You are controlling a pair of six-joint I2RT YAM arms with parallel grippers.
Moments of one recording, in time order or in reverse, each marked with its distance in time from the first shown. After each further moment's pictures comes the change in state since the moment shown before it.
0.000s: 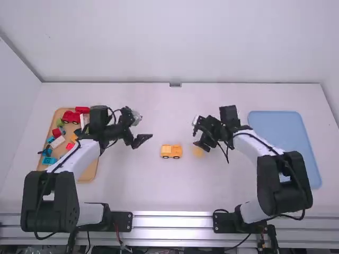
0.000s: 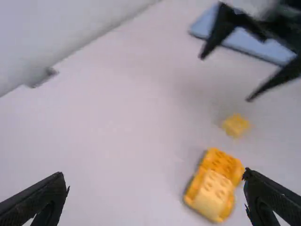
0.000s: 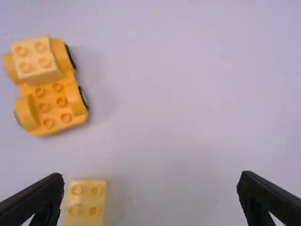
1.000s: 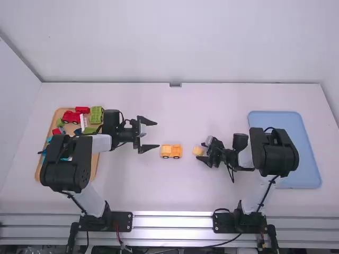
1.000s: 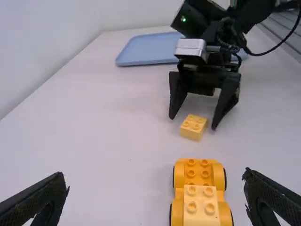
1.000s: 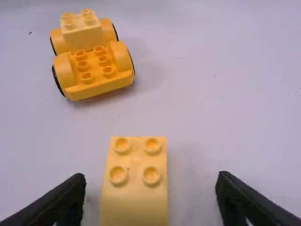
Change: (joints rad) left arm -0.040 0.342 0.000 0.350 0.311 0.203; right arm -0.205 0.387 -0.287 0.699 -0.488 0.032
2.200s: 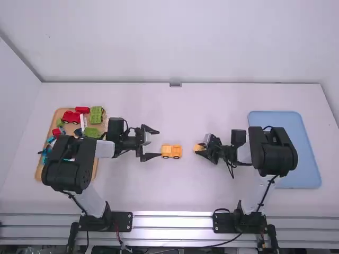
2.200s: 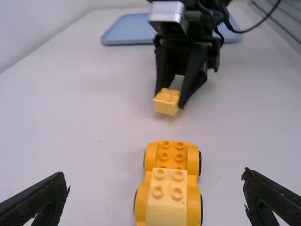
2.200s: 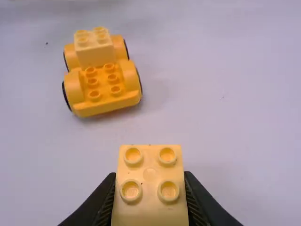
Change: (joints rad) left arm -0.063 0.000 -0.111 0.068 -0.095 -0.002; right arm 0.032 0.000 0.076 -0.064 -0.048 -0.015
